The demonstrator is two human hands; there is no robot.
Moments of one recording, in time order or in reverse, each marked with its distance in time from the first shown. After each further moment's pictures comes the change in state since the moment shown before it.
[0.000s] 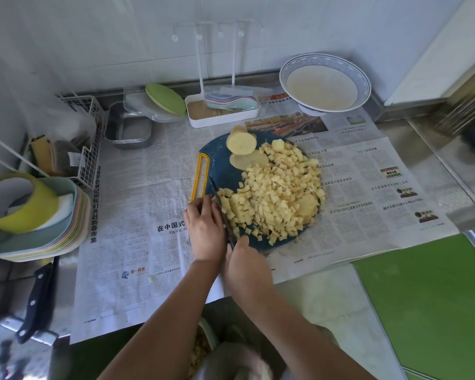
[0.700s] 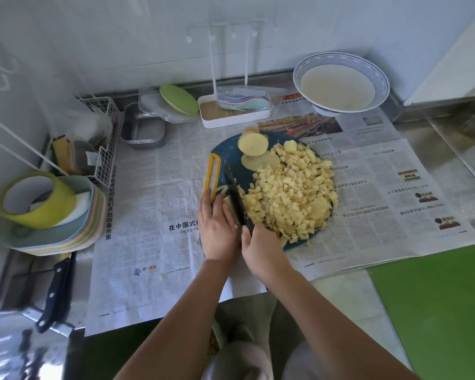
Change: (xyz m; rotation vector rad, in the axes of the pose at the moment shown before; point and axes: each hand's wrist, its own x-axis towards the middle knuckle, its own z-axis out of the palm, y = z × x) left_hand -0.001 0.003 0.002 -0.019 -0.095 -0.072; right_hand 0.035 0.009 -0.014 0.102 -0.014 -0.042
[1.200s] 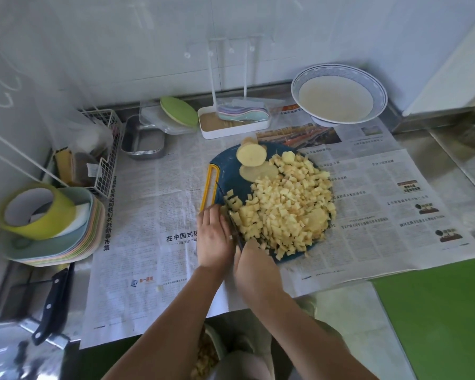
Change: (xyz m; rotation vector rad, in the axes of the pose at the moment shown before) left_hand 0.009 0.002 -0.008 -0.033 -0.063 0.060; right_hand -0.013 -0.006 0.003 -0.111 -0.007 -0.011
